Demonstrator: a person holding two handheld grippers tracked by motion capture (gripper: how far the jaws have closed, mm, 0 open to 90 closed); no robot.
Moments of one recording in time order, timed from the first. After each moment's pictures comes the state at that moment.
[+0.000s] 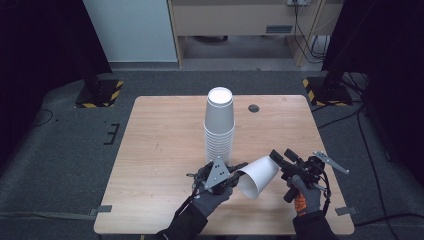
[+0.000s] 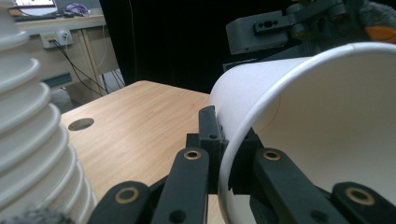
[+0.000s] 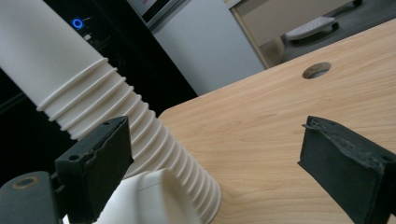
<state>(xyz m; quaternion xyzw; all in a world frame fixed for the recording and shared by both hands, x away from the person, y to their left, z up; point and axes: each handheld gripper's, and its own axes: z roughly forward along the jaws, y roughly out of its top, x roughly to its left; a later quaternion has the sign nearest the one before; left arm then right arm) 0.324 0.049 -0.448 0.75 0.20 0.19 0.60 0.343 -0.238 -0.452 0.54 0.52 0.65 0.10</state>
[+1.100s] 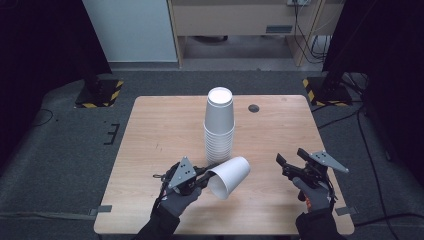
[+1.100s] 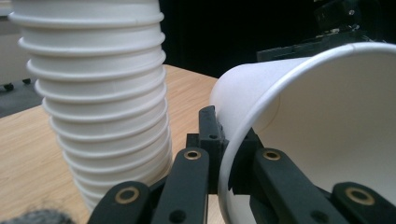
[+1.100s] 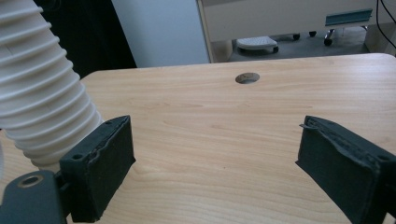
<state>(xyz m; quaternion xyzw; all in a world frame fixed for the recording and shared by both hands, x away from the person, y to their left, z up) 0.316 0.127 -0.443 0.74 0.25 0.18 0.59 0.348 -0.254 -0.463 0.51 0.62 0.54 0.25</state>
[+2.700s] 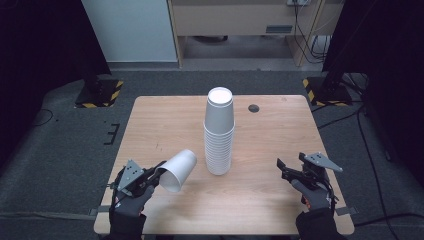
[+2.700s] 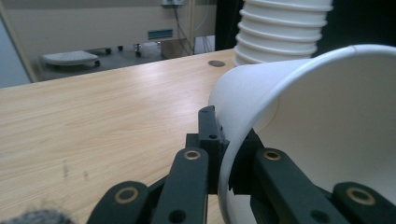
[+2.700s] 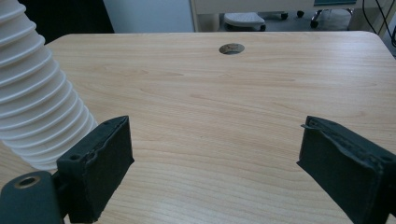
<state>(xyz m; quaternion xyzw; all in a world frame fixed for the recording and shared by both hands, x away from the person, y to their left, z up) 0.303 0.247 -0.447 0.70 0.39 0.25 0.54 0.351 -0.257 -0.478 0.51 0.66 0.48 0.27</state>
